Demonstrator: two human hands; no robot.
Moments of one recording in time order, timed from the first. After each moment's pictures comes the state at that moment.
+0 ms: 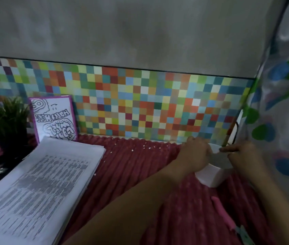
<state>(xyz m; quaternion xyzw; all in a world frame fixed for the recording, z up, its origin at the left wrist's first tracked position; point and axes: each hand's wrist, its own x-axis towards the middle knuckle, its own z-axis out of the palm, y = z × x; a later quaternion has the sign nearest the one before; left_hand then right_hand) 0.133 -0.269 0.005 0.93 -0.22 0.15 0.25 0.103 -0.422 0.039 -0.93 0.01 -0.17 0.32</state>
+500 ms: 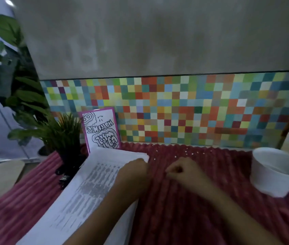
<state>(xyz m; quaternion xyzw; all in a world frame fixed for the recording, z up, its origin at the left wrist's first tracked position) -0.014 -0.018 0.014 0.99 0.03 0.11 0.09 0.060 -0.186 -0.002 -0.88 -0.26 0.01 0.40</state>
